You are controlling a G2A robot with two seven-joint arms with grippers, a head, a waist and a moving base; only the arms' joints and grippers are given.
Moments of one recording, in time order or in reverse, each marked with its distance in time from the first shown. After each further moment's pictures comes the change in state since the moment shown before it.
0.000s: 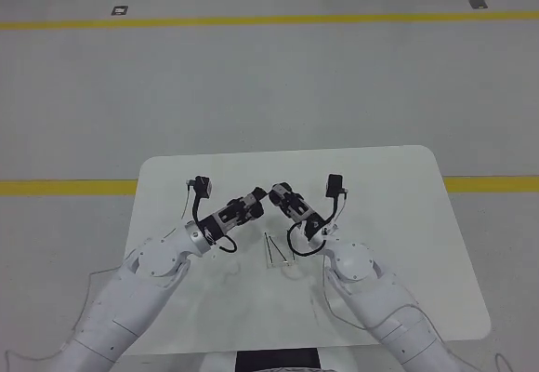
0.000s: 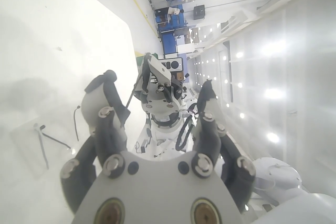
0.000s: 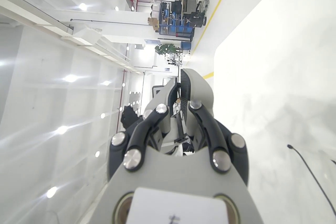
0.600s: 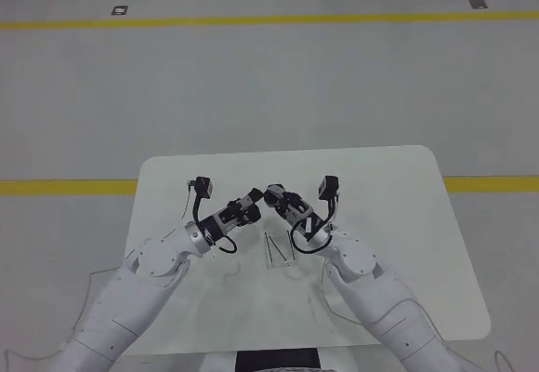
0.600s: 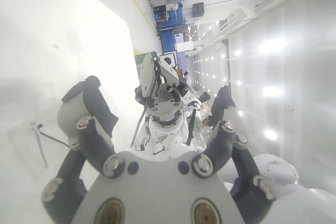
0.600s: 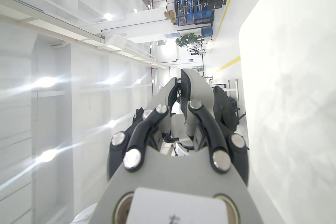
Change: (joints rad) left arm -0.002 0.001 0.003 0.005 -0.010 -0.012 -0.015; right arm 0.018 -0.002 -0.005 0.030 0.288 -0.025 0.142
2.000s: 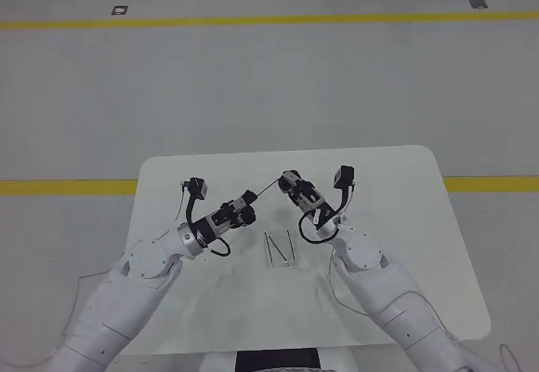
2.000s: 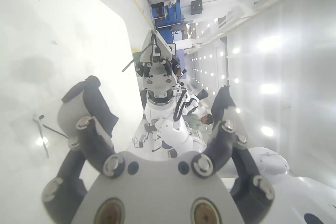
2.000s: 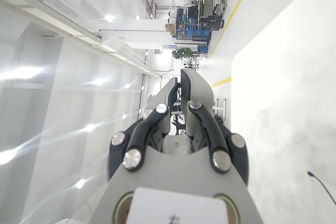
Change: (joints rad) left arm 0.037 0.026 -0.046 -0.038 -0.027 0.000 -0.051; right arm 0.050 0.018 0.015 0.062 -0.099 -0.100 -0.090
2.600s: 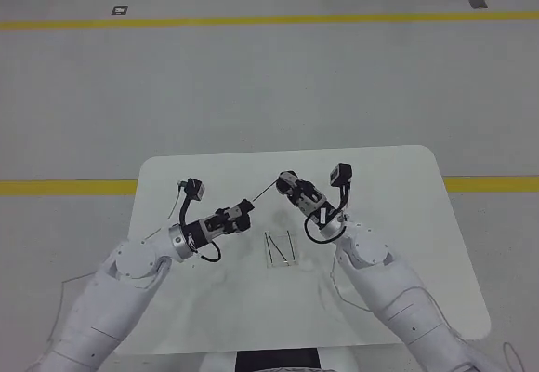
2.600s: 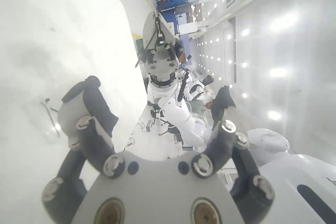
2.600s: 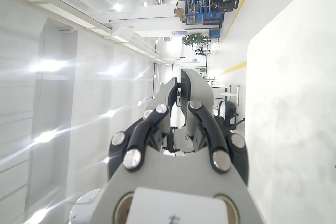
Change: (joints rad) left arm 0.034 0.024 -0.069 -0.040 0.026 0.003 -0.143; right arm 0.019 0.012 0.014 0.022 0.124 -0.023 0.166
